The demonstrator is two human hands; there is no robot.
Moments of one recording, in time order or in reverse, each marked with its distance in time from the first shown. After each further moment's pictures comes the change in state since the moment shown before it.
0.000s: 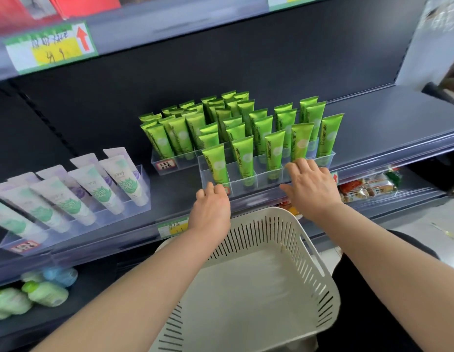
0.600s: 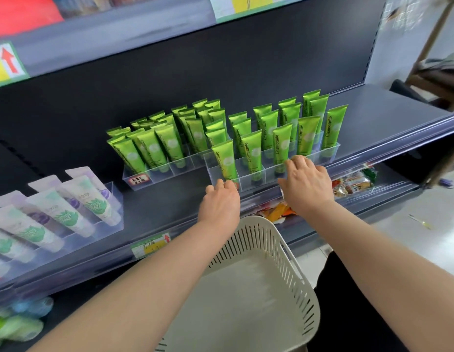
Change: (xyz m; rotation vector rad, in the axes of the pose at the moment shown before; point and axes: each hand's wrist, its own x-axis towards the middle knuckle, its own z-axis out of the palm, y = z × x) left_hand 0.036 0.068 -0.002 0.042 -0.014 0.136; right_hand 0.010 0.042 0.006 0.010 0.014 0.189
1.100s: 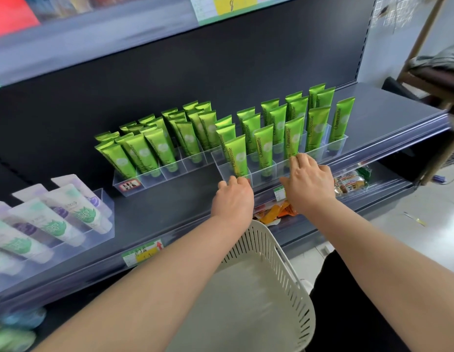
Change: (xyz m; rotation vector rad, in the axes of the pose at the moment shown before) left_hand 0.019 0.036 -0.003 0.044 0.018 0.092; right_hand 0.009 0.021 0.002 -0.021 -0.011 0.062
